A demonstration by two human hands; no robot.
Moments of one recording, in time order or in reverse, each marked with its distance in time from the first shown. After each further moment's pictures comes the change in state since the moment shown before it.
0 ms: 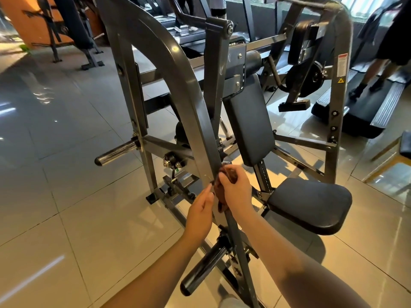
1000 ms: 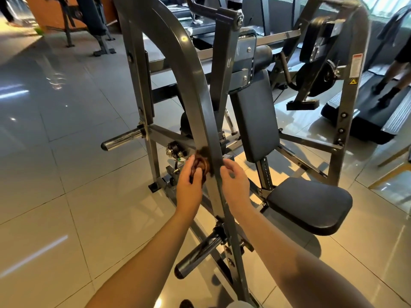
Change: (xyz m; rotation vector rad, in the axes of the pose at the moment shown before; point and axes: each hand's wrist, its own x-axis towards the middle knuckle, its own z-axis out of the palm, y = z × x) left_hand 0.015 0.020 -0.009 -0.166 0.319 0.077; right_hand -0.012 -0.001 -0.004 0.069 -0.082 0.067
